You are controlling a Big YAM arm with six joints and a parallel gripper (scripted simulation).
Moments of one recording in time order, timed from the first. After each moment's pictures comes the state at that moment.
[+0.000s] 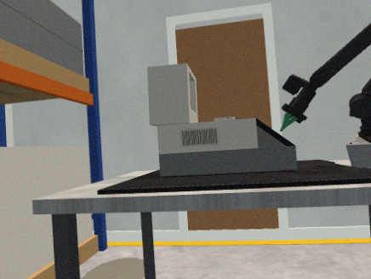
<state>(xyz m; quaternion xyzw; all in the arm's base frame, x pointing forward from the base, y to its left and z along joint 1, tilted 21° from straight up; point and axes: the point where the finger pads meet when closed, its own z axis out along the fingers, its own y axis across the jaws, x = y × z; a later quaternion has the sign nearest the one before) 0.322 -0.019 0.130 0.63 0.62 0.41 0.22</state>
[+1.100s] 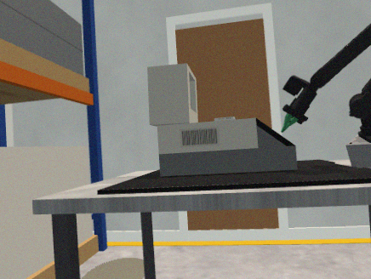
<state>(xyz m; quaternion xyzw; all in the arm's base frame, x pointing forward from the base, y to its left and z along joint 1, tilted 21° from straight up) 0.319 -0.018 0.125 0.63 0.62 0.41 0.21</state>
